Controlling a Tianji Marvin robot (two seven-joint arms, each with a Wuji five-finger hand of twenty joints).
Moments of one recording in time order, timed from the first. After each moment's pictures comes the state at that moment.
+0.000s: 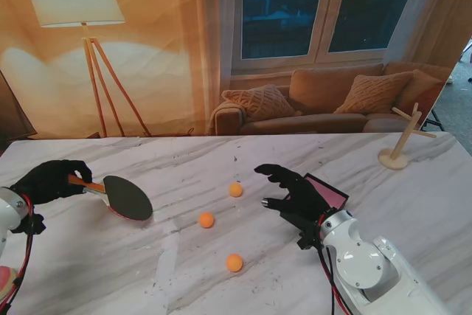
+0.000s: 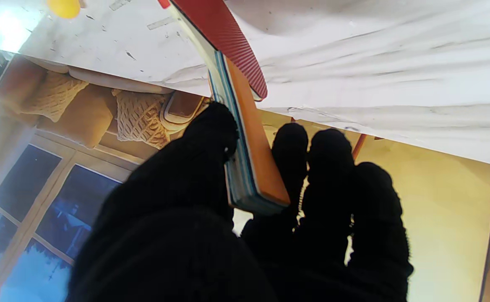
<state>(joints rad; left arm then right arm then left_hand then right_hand) 1.69 -1.02 -1.82 -1.72 0.67 -0.20 -0.43 -1.61 -1.12 1.23 -1.64 -0.35 -0.20 0.00 1.03 -0.45 0.53 -0.15 0.64 0.05 0.86 0.60 0.88 0.31 0.57 1.03 0.68 0.37 0.97 0.97 0.21 0.37 1.34 0.87 0.32 -0.59 1.02 -0.15 0.17 -0.15 0.51 0.41 0.30 -0.13 0.41 0.25 0.40 -0.08 0.25 0.23 0.12 -0.01 0.59 0.55</state>
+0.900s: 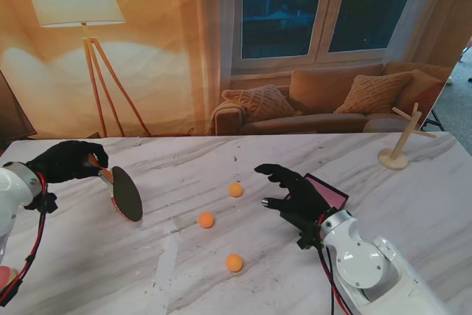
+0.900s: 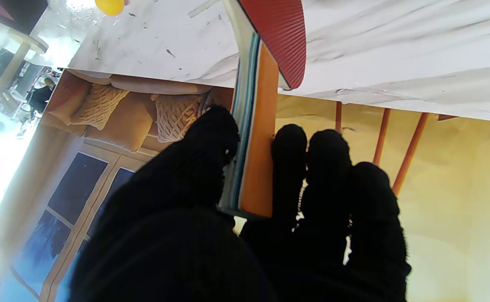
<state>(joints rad) 1.56 -0.99 -1.72 -1.72 0.64 -0.23 -0.51 -1.61 -1.12 1.23 -1.64 -0.34 -0.20 0.00 1.03 -0.44 0.53 -0.14 0.66 0.06 0.87 0.56 0.87 0.31 0.53 1.07 0.66 0.35 0.96 0.97 0.20 0.34 1.31 0.87 0.32 -0.58 1.02 -0.15 0.17 -0.15 0.51 0.41 0.30 -0.13 0.41 0.25 0.40 -0.08 0.25 0.23 0.12 -0.01 0.59 0.55</state>
